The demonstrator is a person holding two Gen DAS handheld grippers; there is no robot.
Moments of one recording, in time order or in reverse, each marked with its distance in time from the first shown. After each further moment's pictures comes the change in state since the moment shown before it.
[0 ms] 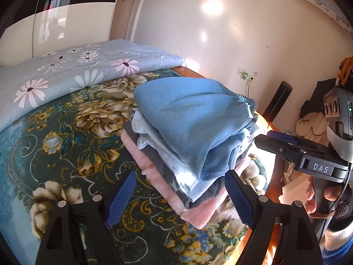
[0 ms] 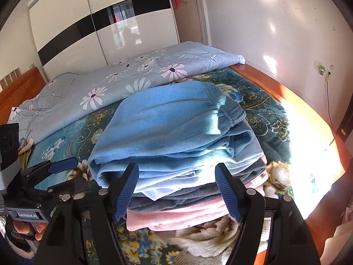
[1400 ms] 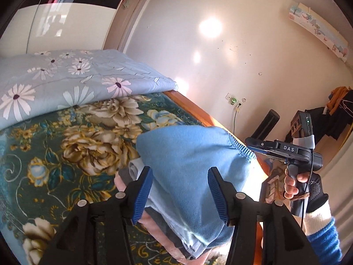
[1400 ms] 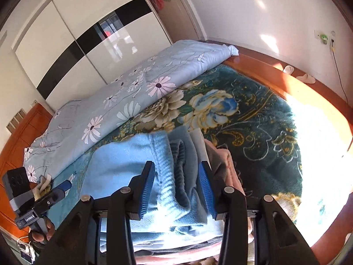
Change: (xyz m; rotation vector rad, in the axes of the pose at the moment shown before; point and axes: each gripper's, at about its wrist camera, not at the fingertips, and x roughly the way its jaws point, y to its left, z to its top) left arm 0.017 0.029 0.088 -0.064 -0.112 -0.160; right arm 0.040 -0.102 0.097 0.176 -0.004 0.157
